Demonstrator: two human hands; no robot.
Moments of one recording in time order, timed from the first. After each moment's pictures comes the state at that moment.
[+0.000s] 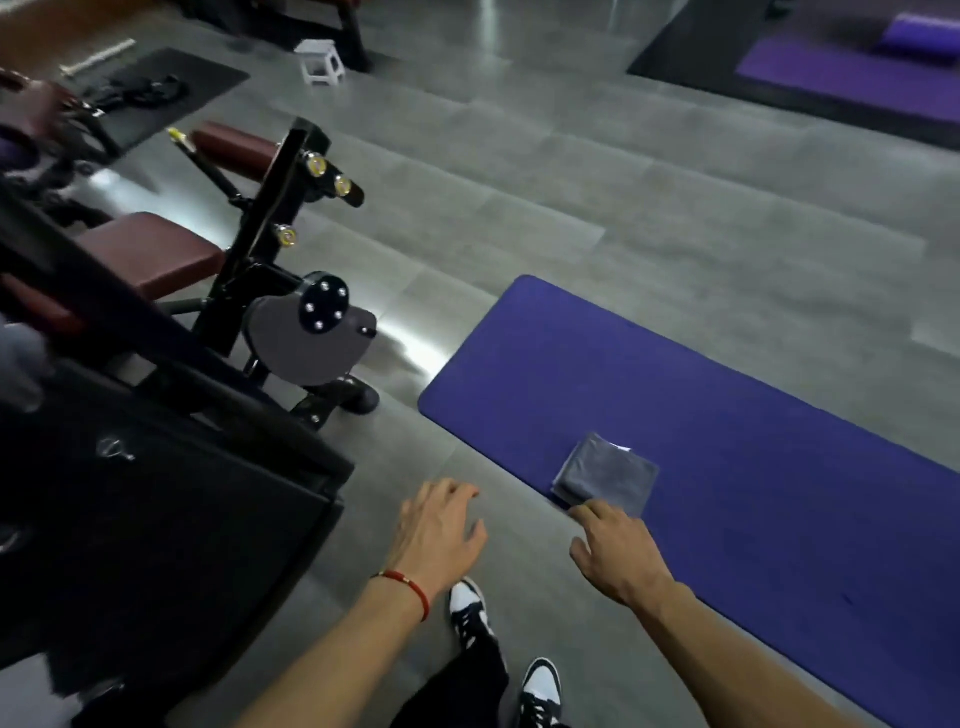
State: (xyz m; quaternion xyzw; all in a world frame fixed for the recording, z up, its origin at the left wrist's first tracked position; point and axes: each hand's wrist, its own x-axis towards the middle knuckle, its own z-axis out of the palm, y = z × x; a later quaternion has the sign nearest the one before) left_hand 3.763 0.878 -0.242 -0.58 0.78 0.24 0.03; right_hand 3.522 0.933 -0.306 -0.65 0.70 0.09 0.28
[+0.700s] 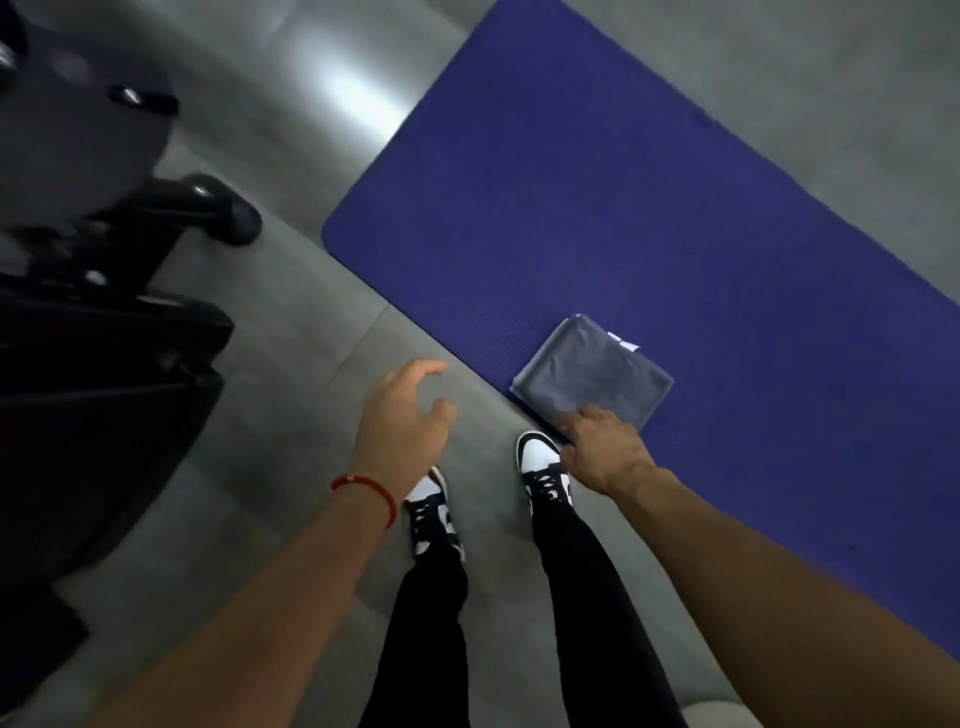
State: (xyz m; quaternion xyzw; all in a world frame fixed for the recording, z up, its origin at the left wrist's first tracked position) left_hand 3.599 0.685 -0.538 -0.73 0.53 0.43 -0.02; right_hand 3.369 0.740 -0.641 -0.61 0.63 0.22 0.42
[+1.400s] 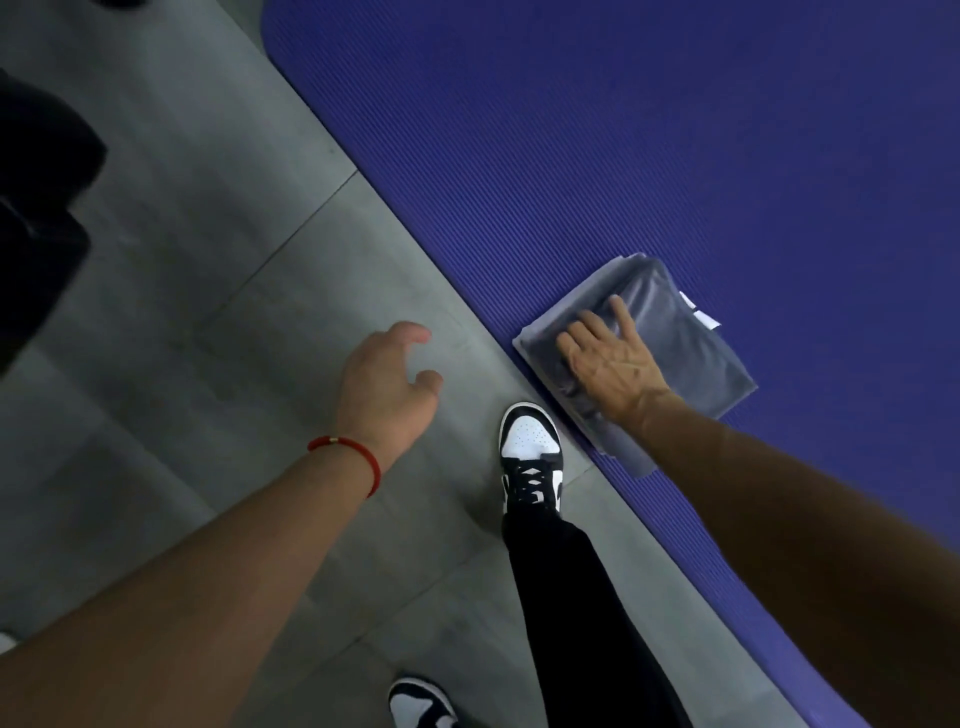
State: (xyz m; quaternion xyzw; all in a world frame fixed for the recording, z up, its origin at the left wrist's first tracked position) left_hand 3.606 0.713 -0.776 -0.78 0.44 0.45 0.00; right_hand 3.350 0.691 -0.895 -0.84 0.40 0.32 0.17
